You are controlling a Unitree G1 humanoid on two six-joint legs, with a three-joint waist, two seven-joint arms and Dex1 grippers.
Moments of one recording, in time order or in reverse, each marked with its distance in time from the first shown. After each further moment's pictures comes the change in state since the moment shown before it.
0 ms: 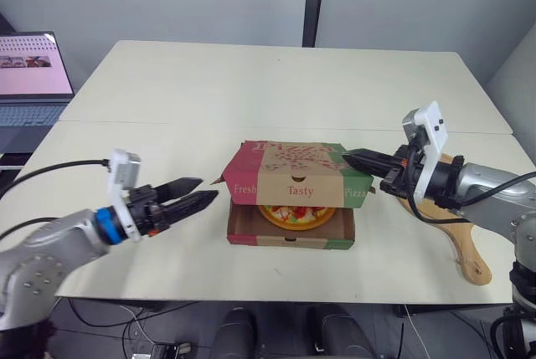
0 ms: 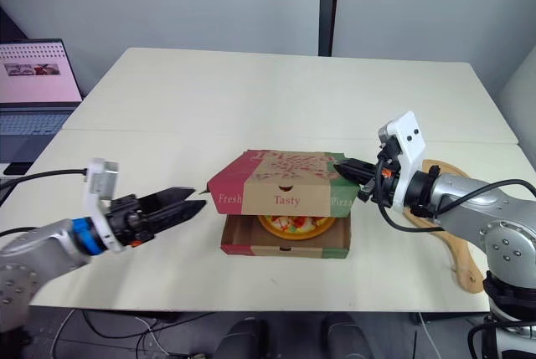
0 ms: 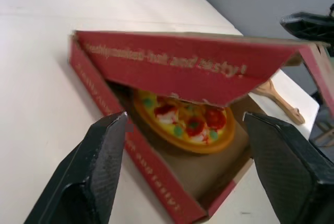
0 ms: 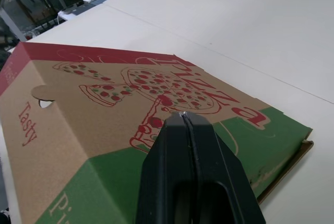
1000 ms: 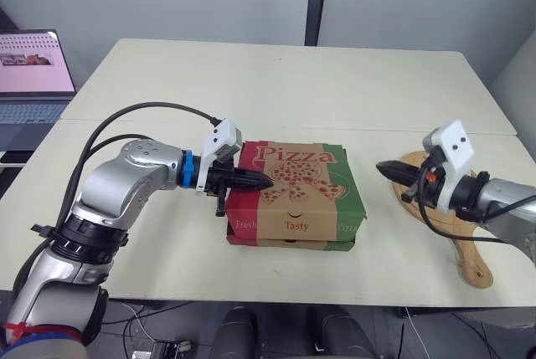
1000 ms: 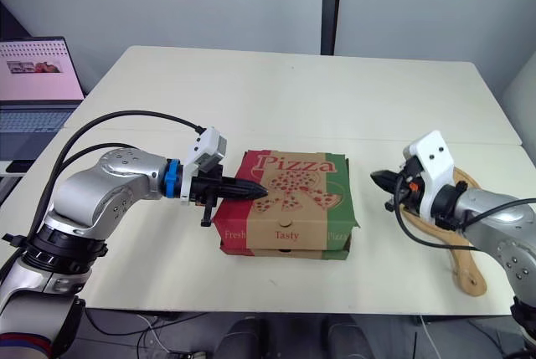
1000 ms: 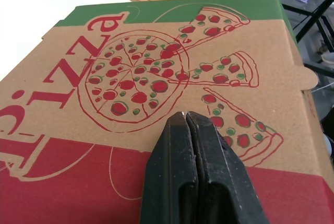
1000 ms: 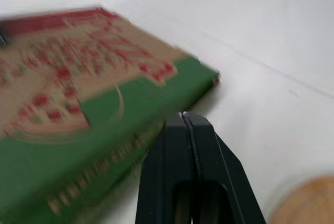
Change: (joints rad) left arm -0.589 -0.046 -0.716 0.192 0.565 -0.281 -0.441; right arm 0.244 -0.195 0.026 0.007 -0.300 -0.192 0.117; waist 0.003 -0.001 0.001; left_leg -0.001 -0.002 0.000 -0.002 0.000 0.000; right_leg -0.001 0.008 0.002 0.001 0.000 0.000
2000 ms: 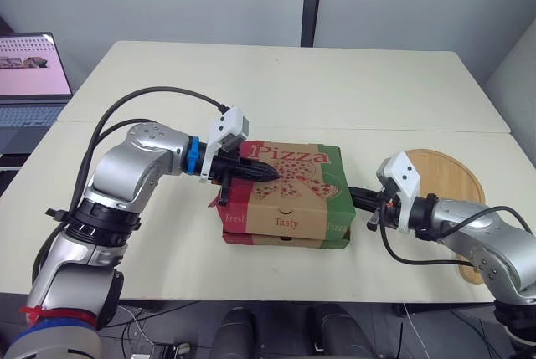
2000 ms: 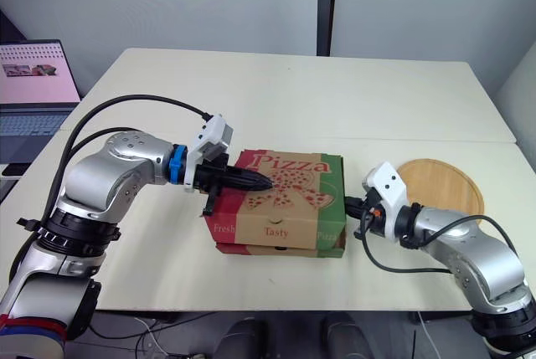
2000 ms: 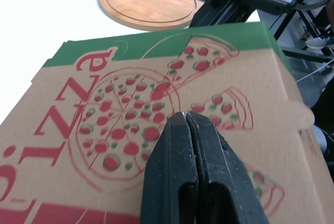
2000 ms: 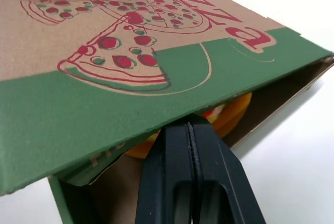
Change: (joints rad) left arm -0.085 -0.064 0.000 0.062 0.093 -0.024 -0.124; right arm -0.015 0.224 0.184 0.021 -0.132 -0.078 0.118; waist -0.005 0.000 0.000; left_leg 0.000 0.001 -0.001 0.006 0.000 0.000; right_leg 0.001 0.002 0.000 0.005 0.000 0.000
